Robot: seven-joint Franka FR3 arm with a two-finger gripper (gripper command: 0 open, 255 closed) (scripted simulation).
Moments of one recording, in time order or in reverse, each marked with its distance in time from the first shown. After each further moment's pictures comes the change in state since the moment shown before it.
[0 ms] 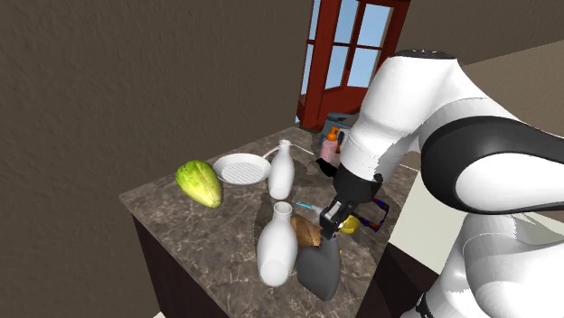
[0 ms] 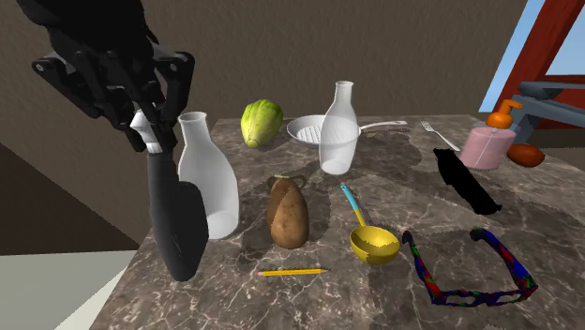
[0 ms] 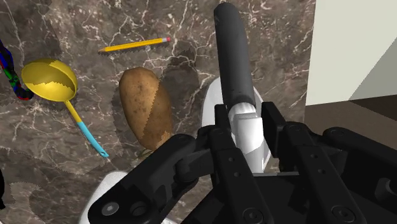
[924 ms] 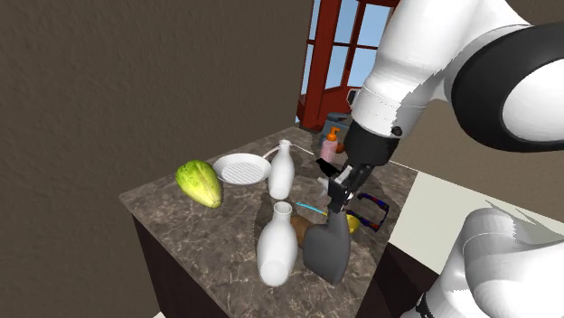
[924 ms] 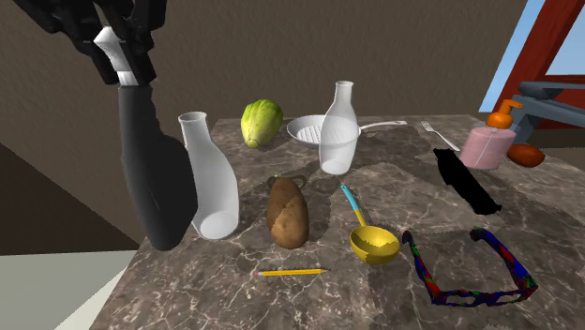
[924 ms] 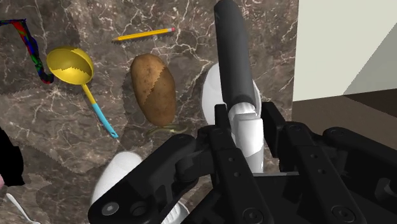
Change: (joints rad) arm -0.024 0.012 -0.044 0.191 -0.043 -0.177 -0.001
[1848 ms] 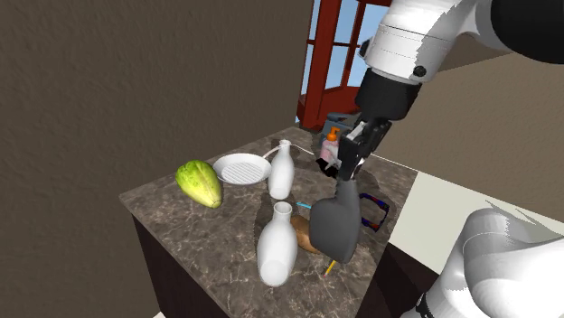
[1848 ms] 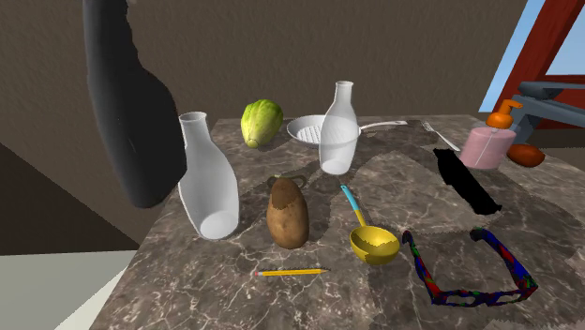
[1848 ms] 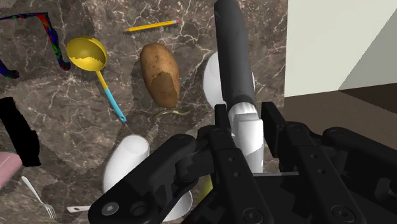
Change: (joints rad) arm -0.023 0.054 -0.035 0.213 -0.036 -0.159 -0.003
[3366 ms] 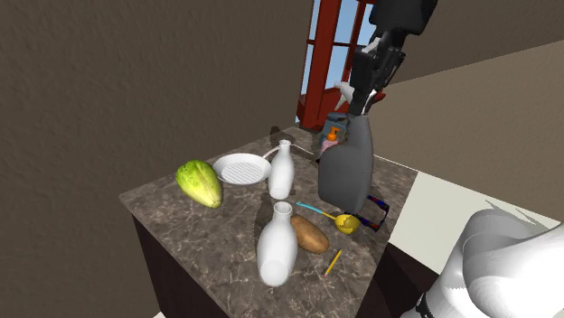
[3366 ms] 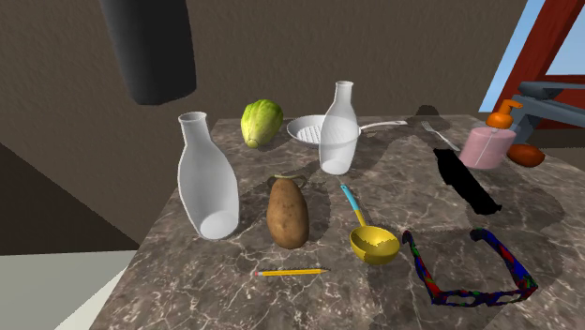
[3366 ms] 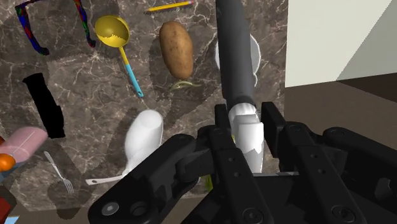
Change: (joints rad) arm -0.044 0.165 -0.077 0.364 -0.072 -0.206 -0.056
